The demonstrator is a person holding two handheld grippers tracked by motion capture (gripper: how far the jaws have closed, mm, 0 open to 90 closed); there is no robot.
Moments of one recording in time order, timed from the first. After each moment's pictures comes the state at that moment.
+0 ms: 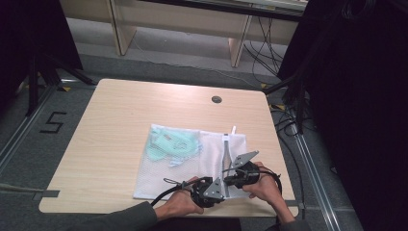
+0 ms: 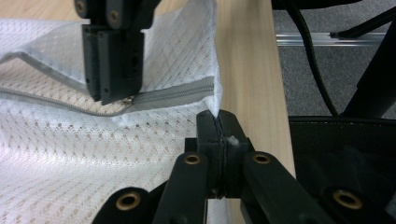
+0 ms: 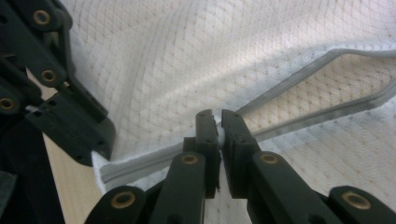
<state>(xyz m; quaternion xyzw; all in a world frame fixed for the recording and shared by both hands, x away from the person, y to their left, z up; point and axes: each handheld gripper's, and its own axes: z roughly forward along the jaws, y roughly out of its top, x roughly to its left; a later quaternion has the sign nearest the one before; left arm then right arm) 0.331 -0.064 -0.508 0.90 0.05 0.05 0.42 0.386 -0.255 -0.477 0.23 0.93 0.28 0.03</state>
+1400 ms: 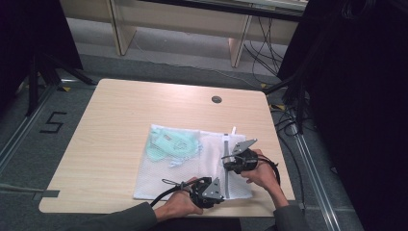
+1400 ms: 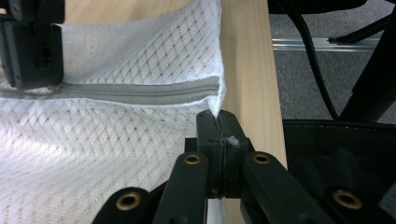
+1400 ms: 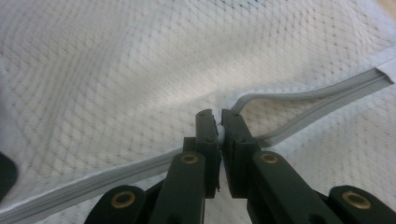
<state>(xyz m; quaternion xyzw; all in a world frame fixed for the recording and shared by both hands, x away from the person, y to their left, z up) 0.331 -0.061 -0.506 0.90 0.04 0.06 0.43 0.425 -0.253 -0.475 0.24 0.93 0.28 0.07</state>
